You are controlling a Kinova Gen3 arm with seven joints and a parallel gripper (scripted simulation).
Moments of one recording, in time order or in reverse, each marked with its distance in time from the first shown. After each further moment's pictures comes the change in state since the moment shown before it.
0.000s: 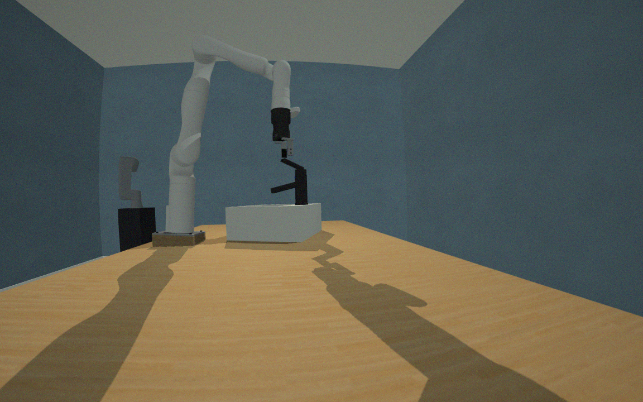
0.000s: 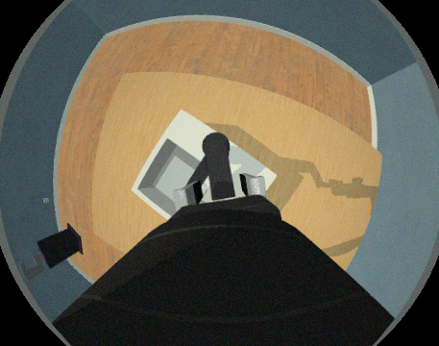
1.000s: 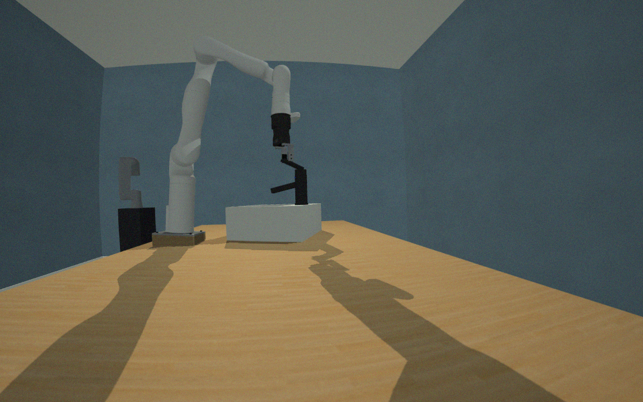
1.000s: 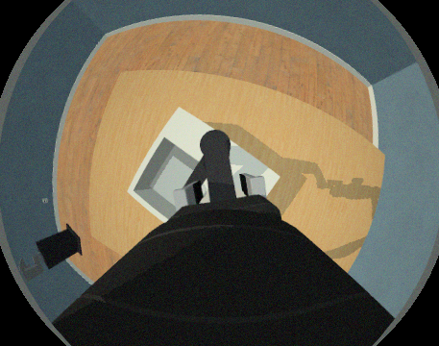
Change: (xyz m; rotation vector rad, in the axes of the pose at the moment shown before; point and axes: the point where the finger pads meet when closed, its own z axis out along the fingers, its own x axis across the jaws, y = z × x) arm 0.000 -0.001 0.021 0.005 0.000 -0.001
